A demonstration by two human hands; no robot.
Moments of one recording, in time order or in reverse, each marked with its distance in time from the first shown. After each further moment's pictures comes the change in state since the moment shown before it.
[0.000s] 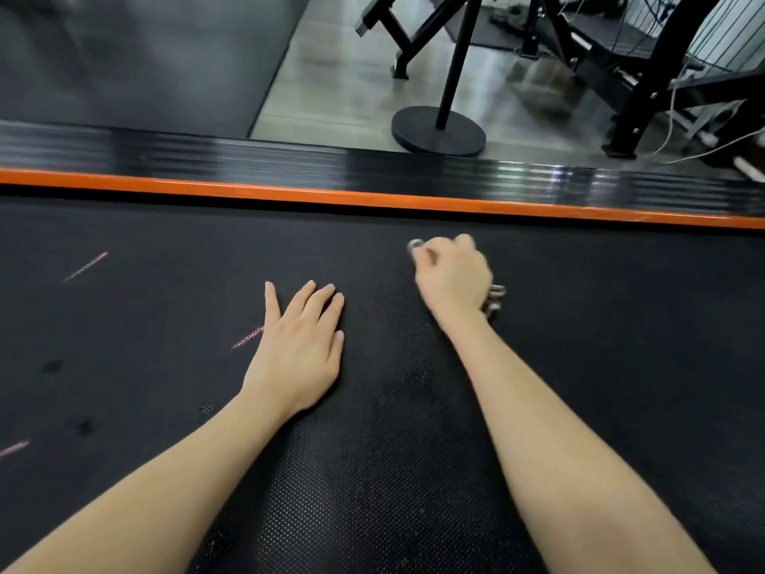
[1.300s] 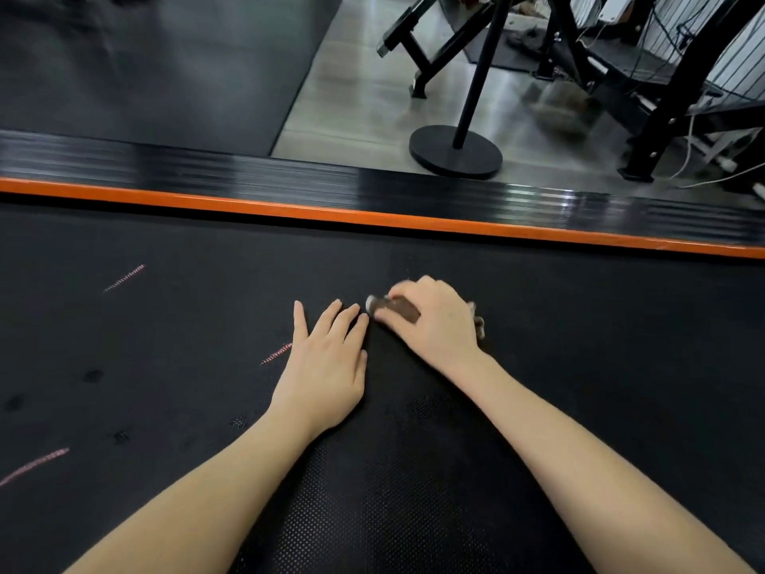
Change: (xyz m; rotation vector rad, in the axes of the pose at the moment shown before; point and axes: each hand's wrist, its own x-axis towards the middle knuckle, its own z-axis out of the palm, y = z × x) left_hand 0.000 -0.002 -0.001 -0.013 -0.005 -0.009; right_hand -0.032 -0.018 -0.001 0.148 -0.171 -0.496
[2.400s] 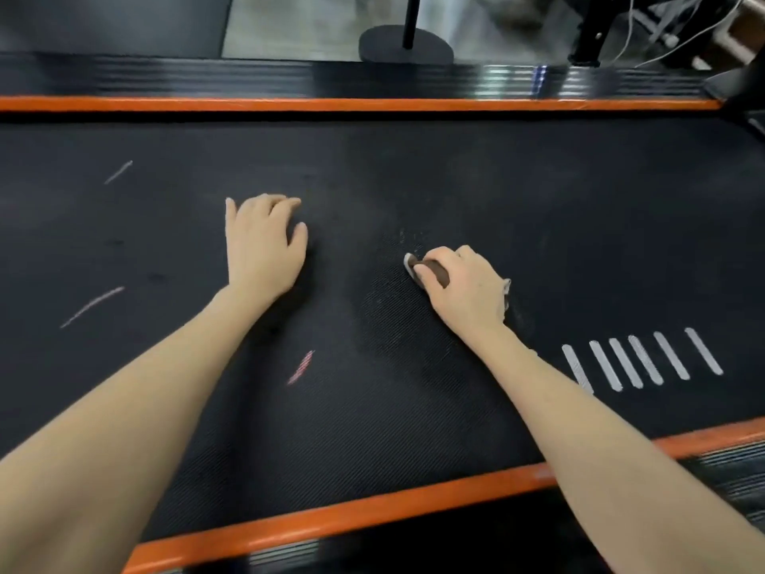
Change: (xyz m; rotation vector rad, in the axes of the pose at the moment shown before) left_hand -0.076 -0.008 -0.048 -0.247 0.206 -0.127; right_hand -0.190 -0.044 -0.060 -0.147 0.044 0.390
